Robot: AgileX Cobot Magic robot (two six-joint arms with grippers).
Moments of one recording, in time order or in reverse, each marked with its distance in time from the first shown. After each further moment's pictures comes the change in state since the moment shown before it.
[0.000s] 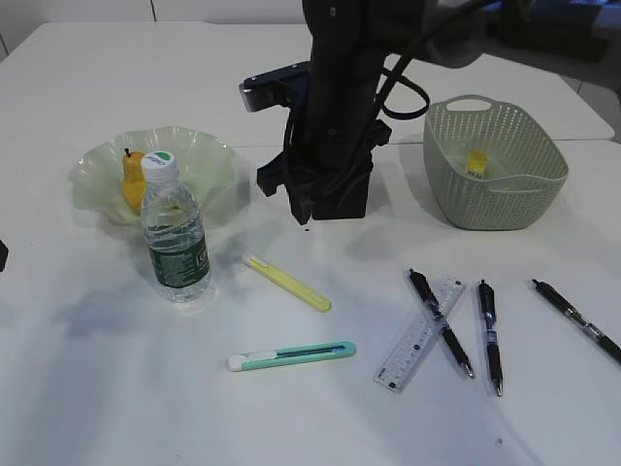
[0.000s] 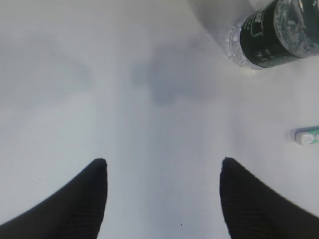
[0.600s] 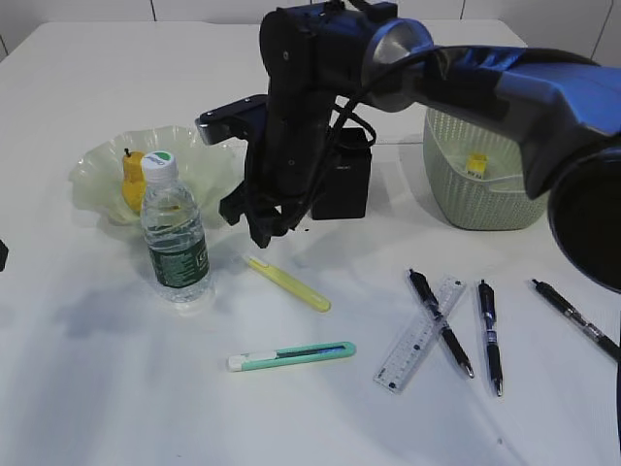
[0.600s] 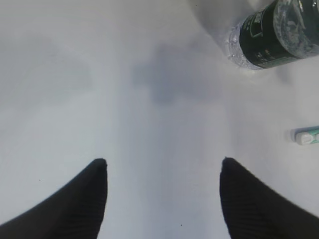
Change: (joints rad) left arm 0.000 0.000 0.000 0.000 0.000 0.000; right arm 0.037 0.158 -0.162 0.072 0.002 -0.121
